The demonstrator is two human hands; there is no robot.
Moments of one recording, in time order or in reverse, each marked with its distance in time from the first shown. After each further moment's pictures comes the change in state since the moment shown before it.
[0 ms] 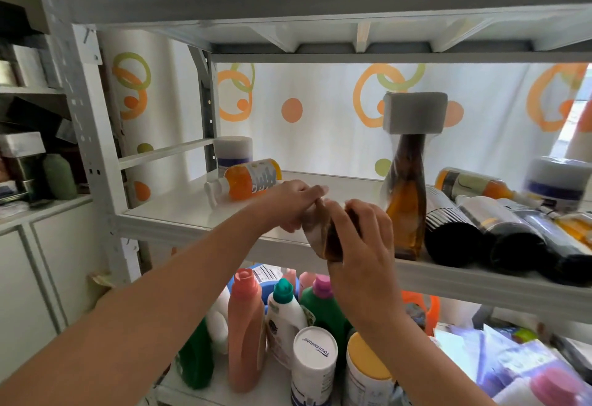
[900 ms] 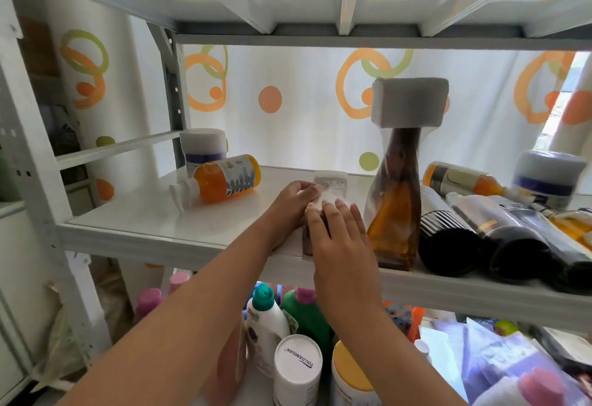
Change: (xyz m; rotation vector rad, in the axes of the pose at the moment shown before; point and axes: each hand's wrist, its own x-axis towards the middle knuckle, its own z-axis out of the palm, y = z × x) left_hand 0.069 -0.019 0.054 -0.605 0.041 0.058; right_hand 0.016 0.017 0.035 -0.347 -0.173 0.002
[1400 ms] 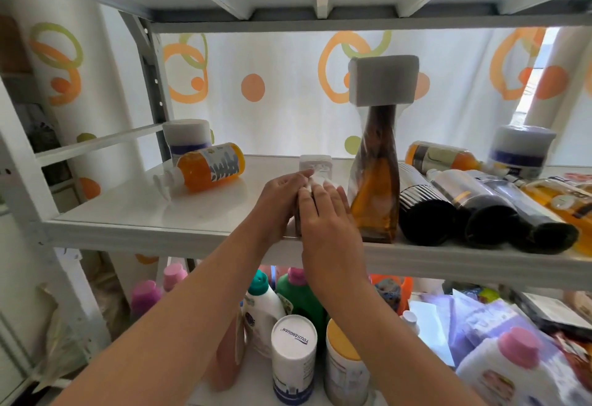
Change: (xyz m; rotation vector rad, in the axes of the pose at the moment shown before) left_hand -0.035 0.006 0.011 -0.263 -0.062 0.024; right_hand -0.002 -0.003 -0.006 0.077 -0.002 0.078
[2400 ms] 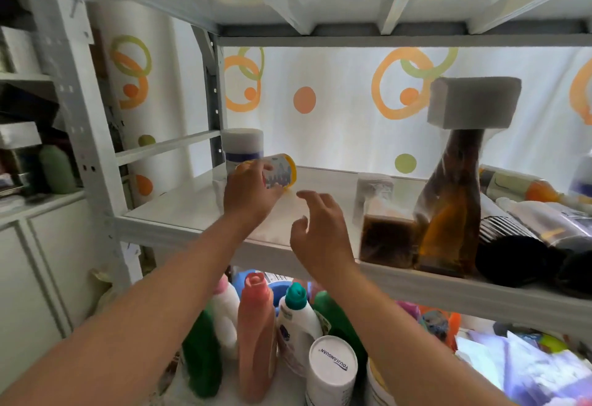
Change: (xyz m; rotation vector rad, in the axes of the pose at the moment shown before) left_hand 0.012 0.017 -0.121 1.153 0.649 0.283; right_hand 0.042 -0.063 0.037 0.656 -0.234 0.159
